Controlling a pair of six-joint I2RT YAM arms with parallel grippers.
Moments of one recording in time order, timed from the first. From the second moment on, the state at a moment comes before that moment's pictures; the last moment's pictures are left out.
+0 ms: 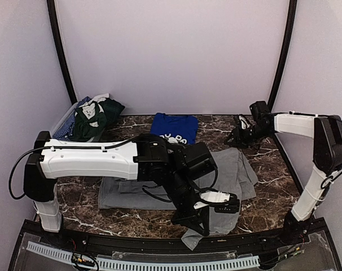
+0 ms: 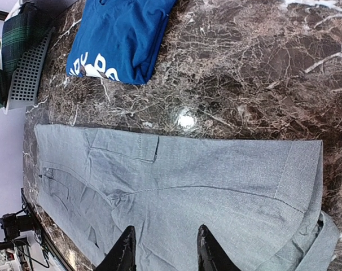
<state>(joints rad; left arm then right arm) -1.35 1.94 1.78 -0.93 0.64 0.30 0.21 1.72 1.20 -0.47 -0.57 0.28</state>
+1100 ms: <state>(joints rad) -0.96 1.65 1.36 -0.57 0.34 0.08 0.22 1.70 1.24 -0.54 -0.50 0.26</state>
